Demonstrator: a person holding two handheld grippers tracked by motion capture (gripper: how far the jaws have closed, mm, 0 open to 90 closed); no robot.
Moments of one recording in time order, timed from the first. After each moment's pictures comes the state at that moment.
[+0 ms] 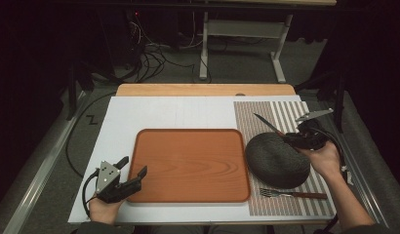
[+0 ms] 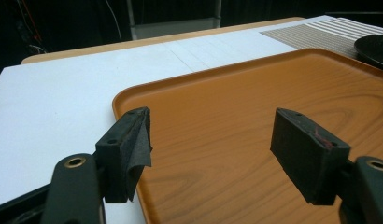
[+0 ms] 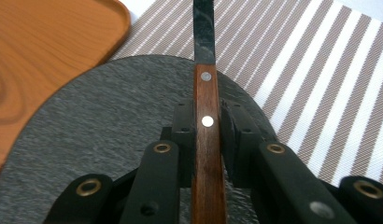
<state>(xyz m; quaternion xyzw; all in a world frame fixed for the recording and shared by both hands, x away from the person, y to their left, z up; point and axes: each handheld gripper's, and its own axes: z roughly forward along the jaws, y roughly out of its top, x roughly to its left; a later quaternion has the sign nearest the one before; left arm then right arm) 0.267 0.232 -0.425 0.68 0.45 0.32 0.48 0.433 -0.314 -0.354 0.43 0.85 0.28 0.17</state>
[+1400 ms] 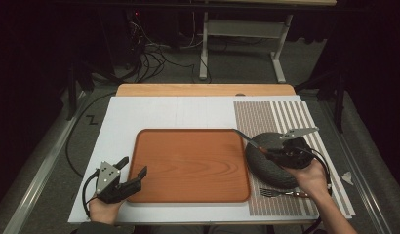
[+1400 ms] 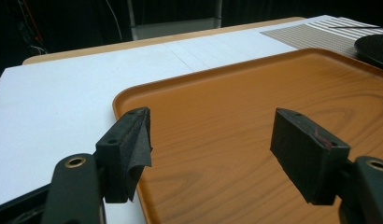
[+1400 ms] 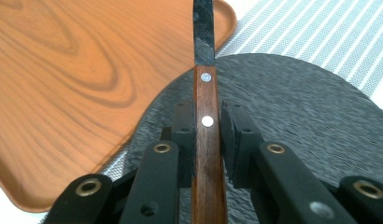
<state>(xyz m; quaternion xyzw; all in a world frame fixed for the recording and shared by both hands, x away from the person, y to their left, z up) 0.266 0.232 -0.425 0.68 0.45 0.32 0.48 0.381 -0.265 -0.363 0.37 0.86 0.31 0.13</state>
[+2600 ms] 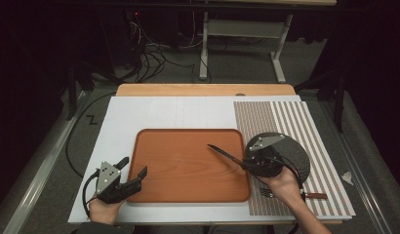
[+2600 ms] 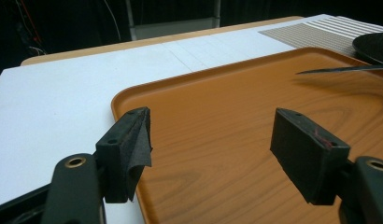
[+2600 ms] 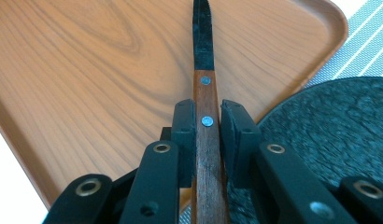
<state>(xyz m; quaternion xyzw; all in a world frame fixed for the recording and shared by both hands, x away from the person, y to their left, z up) 0.265 0.231 -0.425 0.68 0.45 0.32 0.48 0.368 -0.198 -0.387 0.33 0.89 0.30 0.10</state>
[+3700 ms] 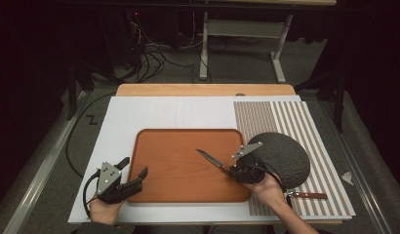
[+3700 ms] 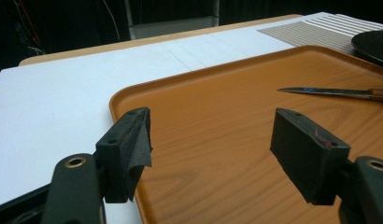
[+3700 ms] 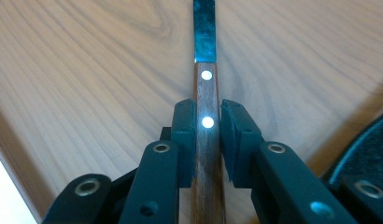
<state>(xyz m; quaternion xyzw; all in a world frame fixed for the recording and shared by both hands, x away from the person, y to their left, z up) 0.265 0.230 -0.425 0.69 0.44 0.32 0.48 0.362 -0.159 -0.414 0.32 0.91 0.27 0.09</state>
